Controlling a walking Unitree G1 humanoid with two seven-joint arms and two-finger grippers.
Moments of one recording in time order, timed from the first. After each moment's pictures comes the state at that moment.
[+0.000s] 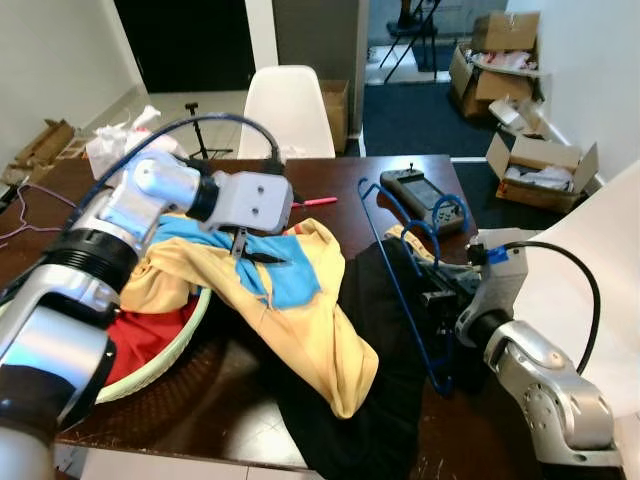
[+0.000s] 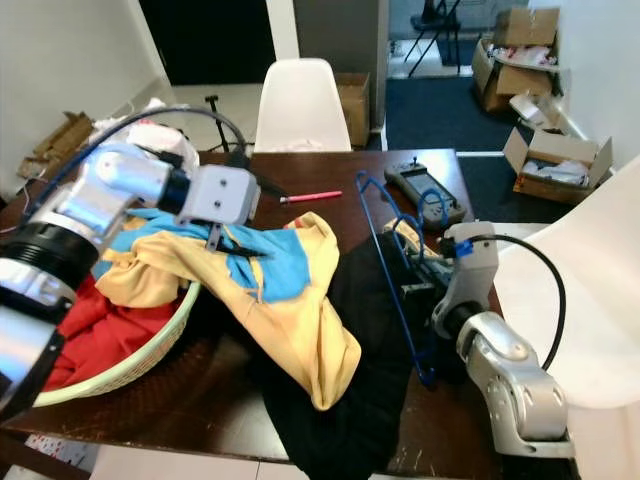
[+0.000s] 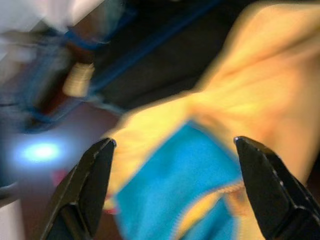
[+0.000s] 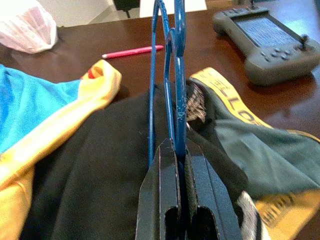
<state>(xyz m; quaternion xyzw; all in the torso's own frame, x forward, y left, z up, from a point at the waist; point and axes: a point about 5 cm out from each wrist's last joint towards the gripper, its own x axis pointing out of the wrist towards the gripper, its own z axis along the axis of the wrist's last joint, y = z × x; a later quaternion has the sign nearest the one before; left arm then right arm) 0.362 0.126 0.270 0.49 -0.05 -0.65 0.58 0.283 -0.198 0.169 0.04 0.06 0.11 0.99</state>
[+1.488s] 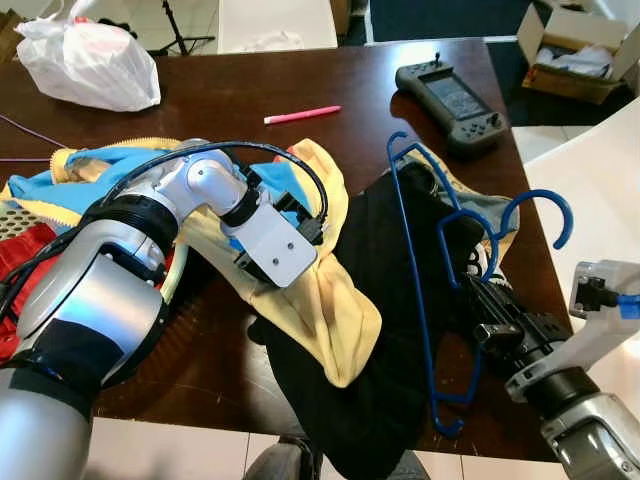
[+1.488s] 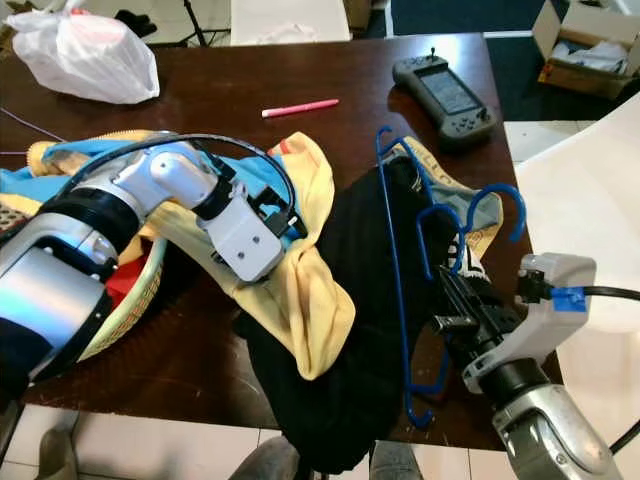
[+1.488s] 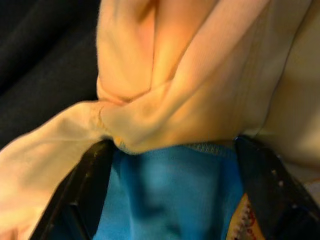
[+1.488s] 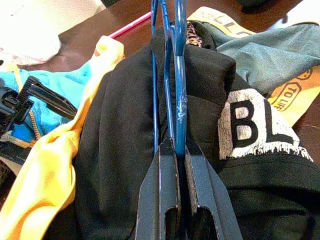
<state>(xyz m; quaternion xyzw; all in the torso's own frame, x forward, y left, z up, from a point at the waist) 0.362 0.090 0.275 0.66 -0.11 -0.62 0.40 0.189 -0.184 0.214 0.15 -0.01 0.12 0.98</state>
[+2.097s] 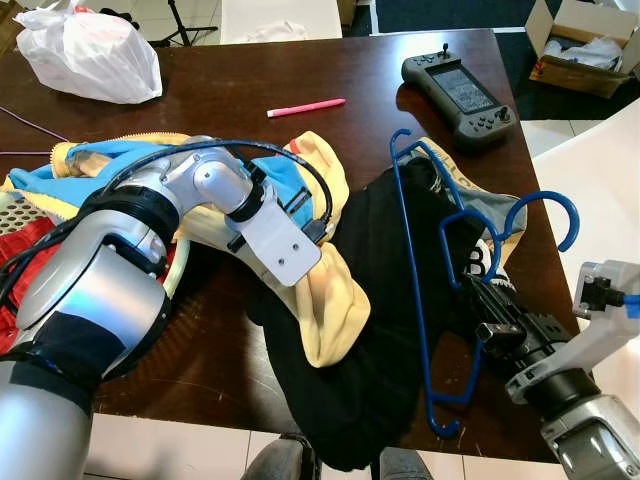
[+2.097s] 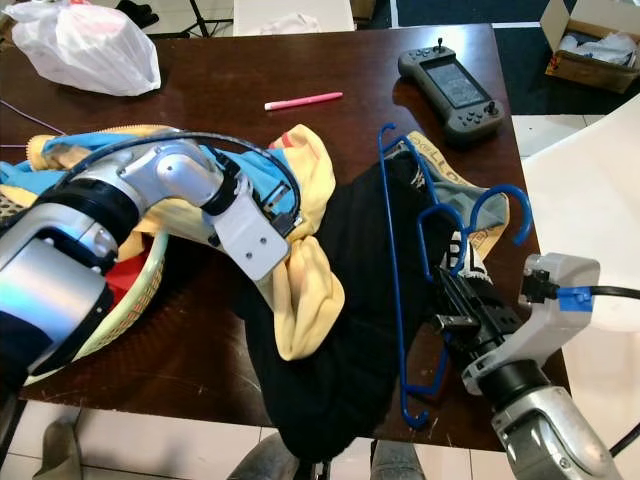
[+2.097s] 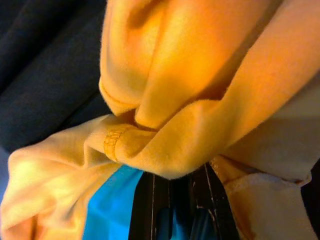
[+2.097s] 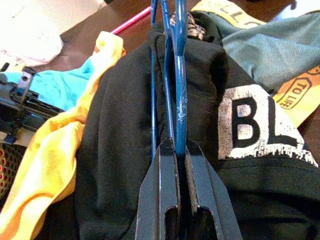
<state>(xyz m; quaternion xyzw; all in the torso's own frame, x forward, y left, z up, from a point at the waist) 0.368 0.085 0.283 0.70 -0.13 -0.58 0.40 0.194 -0.185 0.212 0.17 0.00 0.12 0.98</state>
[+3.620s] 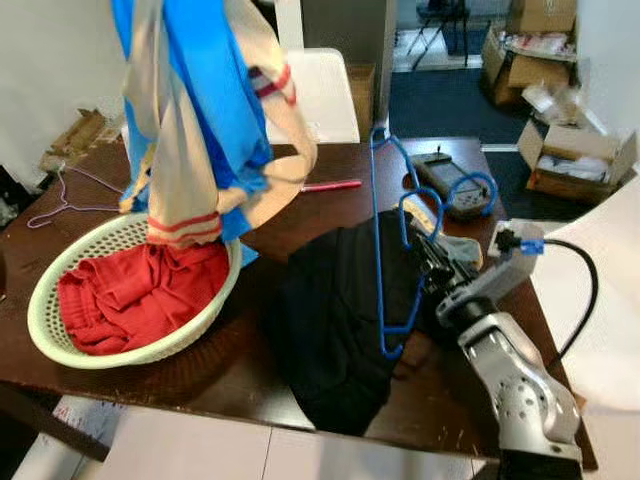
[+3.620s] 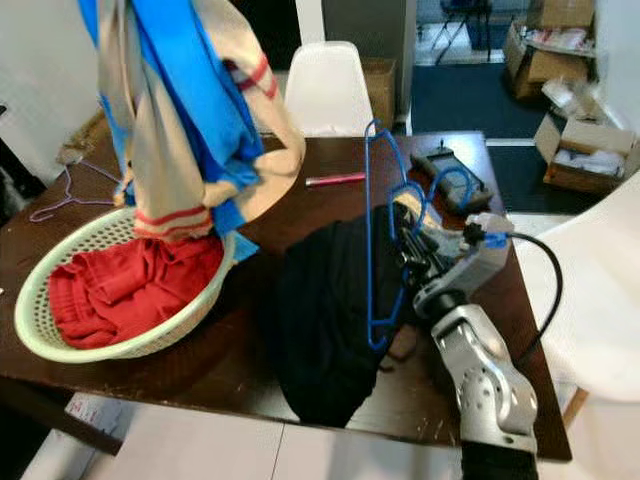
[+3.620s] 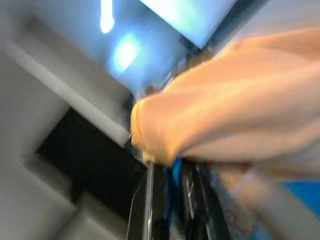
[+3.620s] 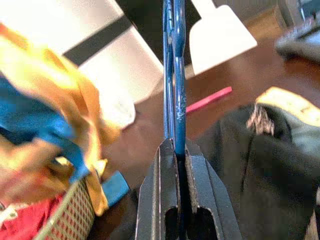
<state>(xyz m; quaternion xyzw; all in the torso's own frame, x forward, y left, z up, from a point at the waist) 0.346 0.255 0.457 0.33 -0.34 -0.14 0.87 0.305 -0.173 0.179 0.25 -0.04 0.14 0.96</state>
